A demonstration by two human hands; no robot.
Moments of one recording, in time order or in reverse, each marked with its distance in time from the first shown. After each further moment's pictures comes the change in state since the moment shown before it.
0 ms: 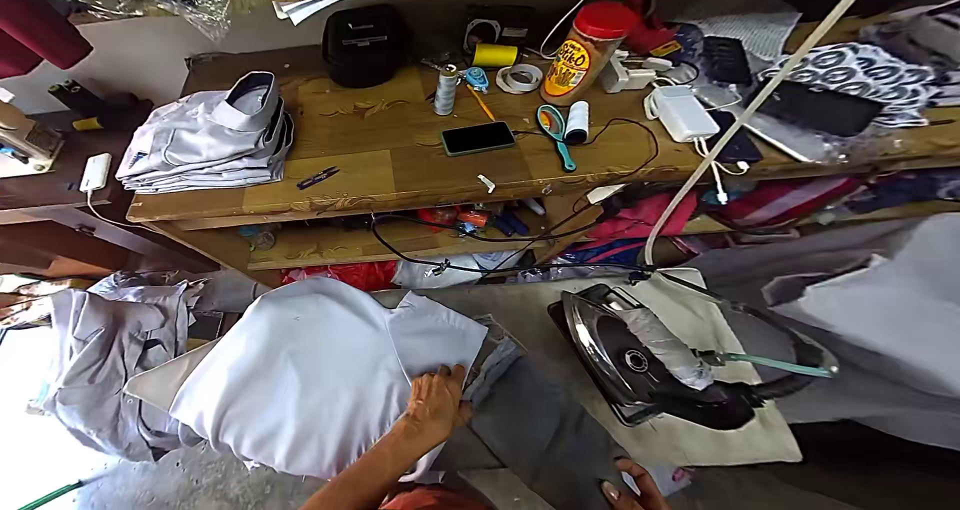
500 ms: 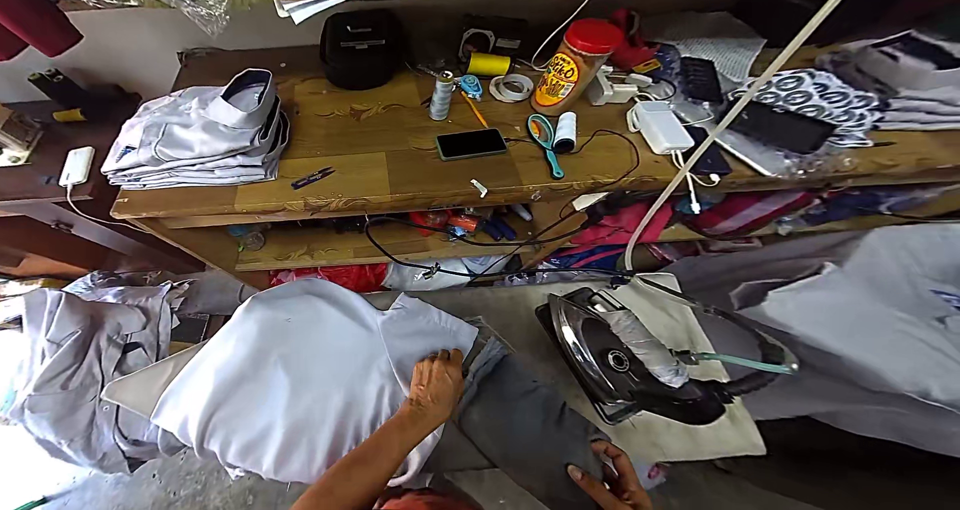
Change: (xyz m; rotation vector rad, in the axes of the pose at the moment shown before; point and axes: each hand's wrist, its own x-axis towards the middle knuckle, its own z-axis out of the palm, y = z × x) left_hand 0.030 0.007 0.009 0.011 0.266 0.051; right_hand 0.009 -0.003 0.015 -0.288 0.120 -0.070
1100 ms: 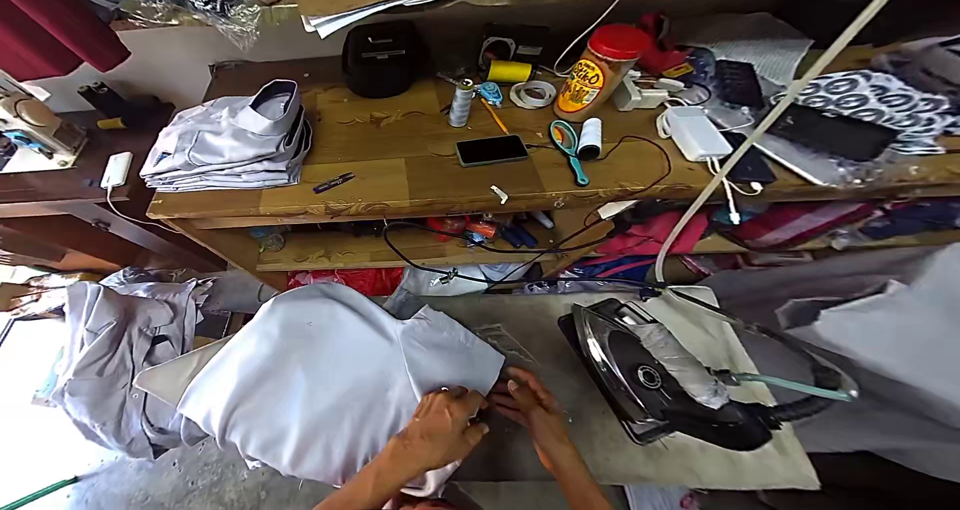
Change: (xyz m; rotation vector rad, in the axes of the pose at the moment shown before) left_hand -0.053 -0.025 -0.020 -0.268 -0.100 0.288; right_hand 0.077 -0.025 0.137 -0.097 -0.116 0.036
